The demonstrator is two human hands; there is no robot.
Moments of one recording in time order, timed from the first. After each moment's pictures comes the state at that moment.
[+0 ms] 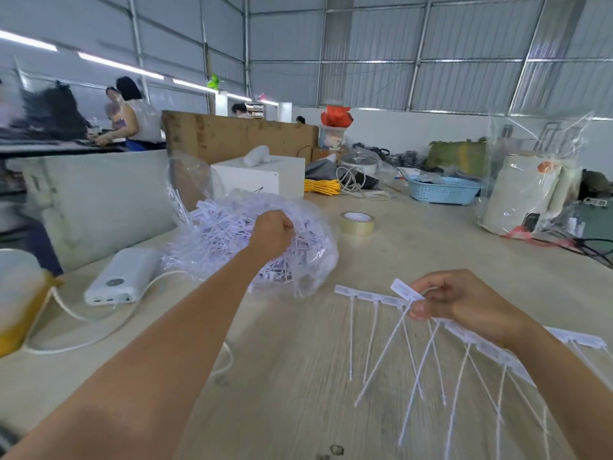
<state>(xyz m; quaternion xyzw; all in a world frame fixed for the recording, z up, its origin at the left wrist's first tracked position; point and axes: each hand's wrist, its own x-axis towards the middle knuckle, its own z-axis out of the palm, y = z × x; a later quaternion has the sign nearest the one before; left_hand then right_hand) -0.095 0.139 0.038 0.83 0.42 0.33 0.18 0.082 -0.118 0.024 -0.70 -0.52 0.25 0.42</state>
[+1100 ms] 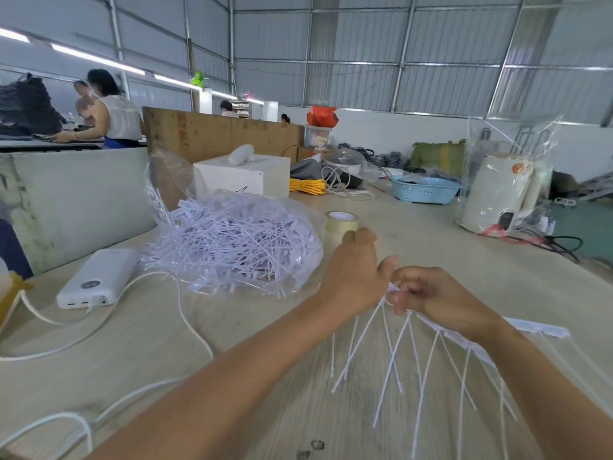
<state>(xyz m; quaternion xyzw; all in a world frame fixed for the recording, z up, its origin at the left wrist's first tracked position) -0.053 -0.025 0.043 0.87 0.25 0.33 0.27 0.079 -0.115 0.017 -0.68 -0.54 0.21 0.44</state>
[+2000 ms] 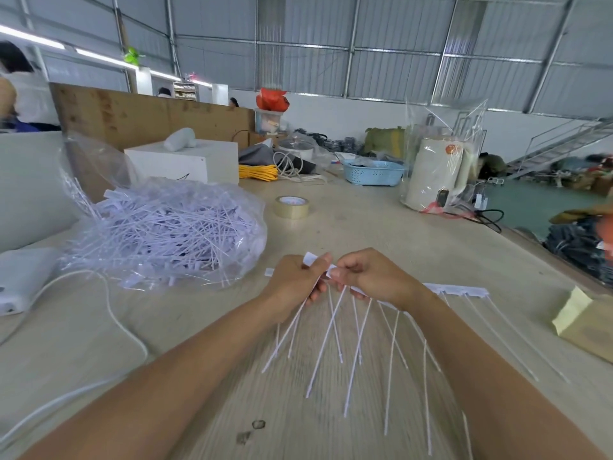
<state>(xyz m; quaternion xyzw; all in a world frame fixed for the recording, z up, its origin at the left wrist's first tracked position) -0.034 -0.010 -0.011 0.72 0.24 0.29 0.59 0.075 -0.115 0.017 -0.71 -0.53 0.22 0.41</state>
